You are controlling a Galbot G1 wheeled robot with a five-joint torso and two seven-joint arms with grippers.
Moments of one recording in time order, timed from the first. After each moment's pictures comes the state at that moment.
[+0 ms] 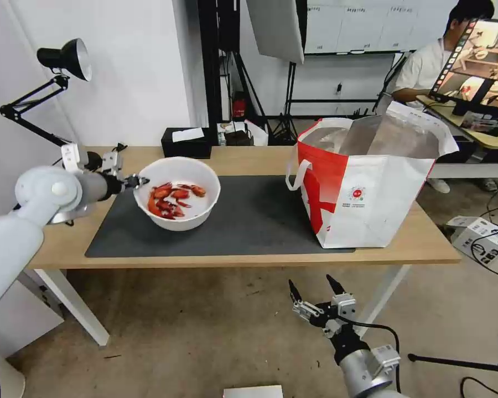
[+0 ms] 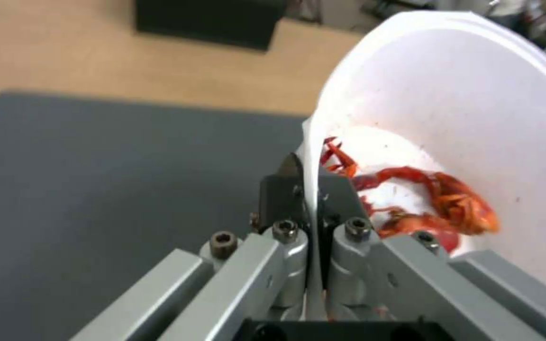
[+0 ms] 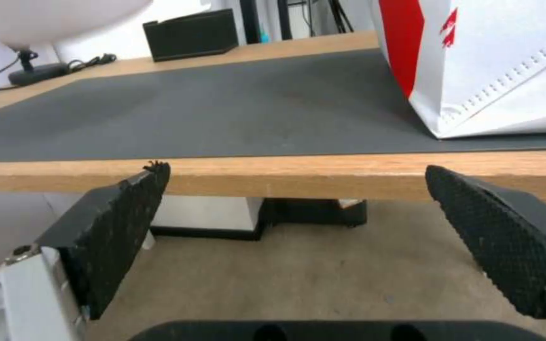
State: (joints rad) left arm 0.36 -0.64 -0.04 -1.68 -1.58 0.74 -0.40; right arm -1.70 1.12 0.26 2.18 0.35 0.05 0.18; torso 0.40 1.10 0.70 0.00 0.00
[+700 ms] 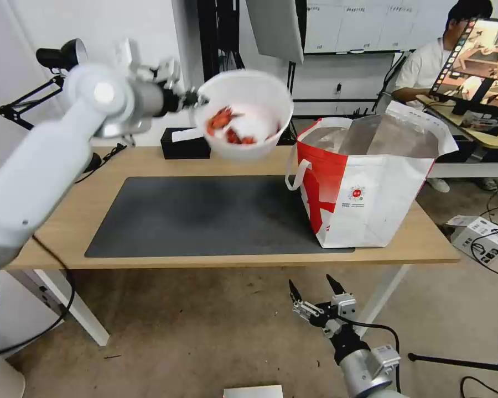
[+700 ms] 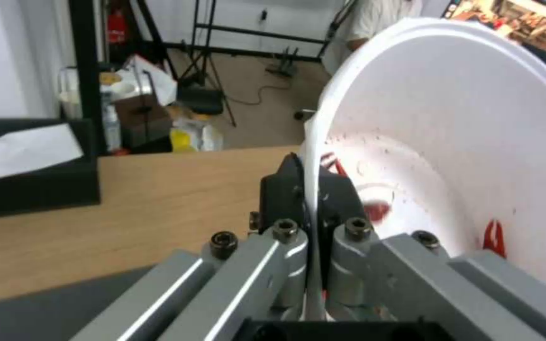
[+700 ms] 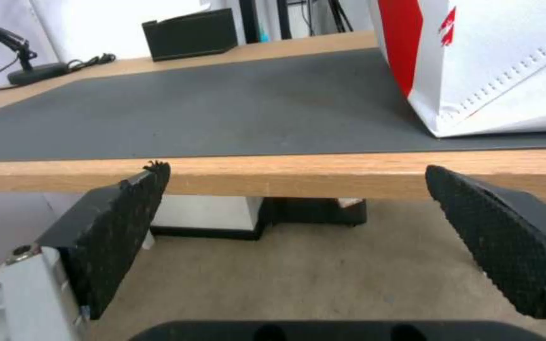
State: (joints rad) left arm -0.19 -0.93 0.25 -1.54 -1.70 0.72 -0.52; right arm -1.70 1.12 0.26 2.18 0.35 0.05 0.18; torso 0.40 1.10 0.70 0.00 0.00
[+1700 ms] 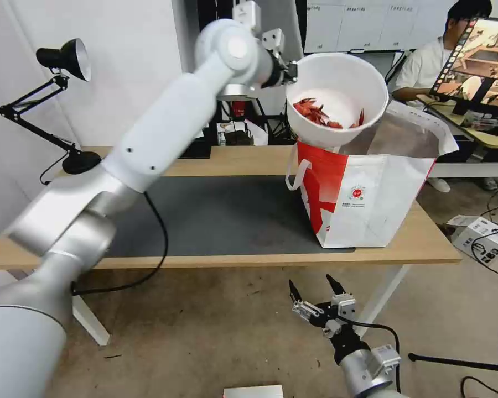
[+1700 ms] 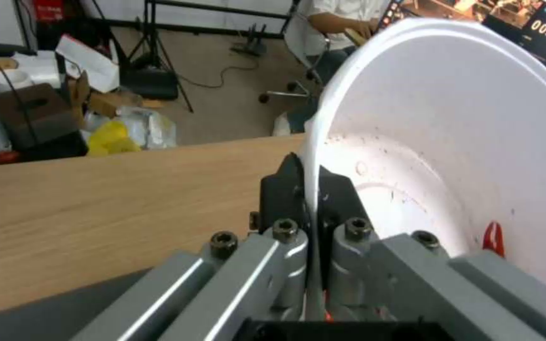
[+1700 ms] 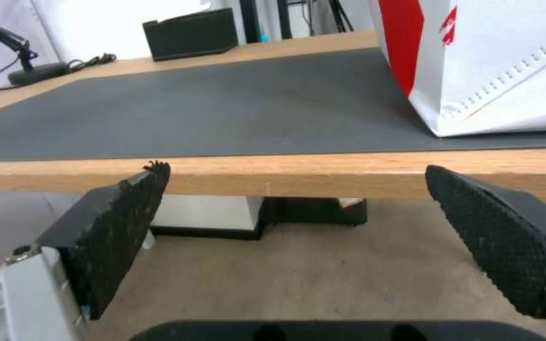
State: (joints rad) left arm -0.30 -1.41 0.34 -1.23 -1.60 0.69 -0.65; right arm -1.70 1.12 0.26 2.18 0.35 0.05 0.18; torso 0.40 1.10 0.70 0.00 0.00
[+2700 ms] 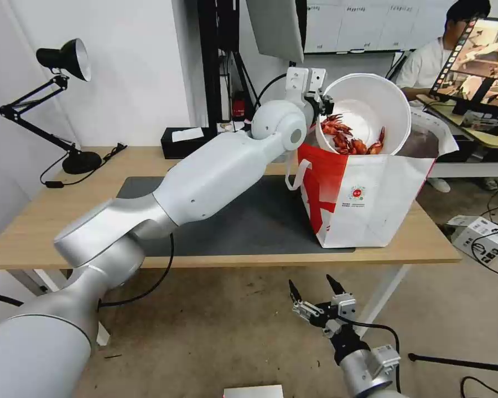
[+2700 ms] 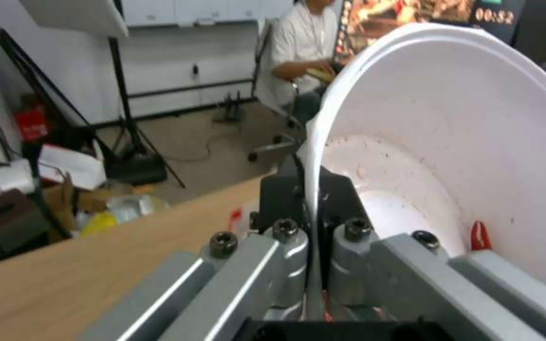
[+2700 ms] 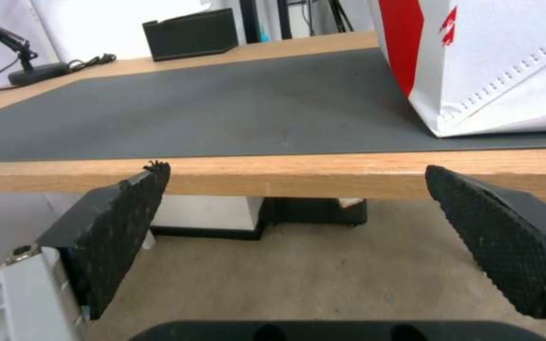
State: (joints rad) left arm -0.20 -1.45 0.53 -1.27 -1.23 0.43 -0.43; right arm -1.70 1.12 0.26 2.18 0.35 0.05 0.18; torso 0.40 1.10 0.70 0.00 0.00
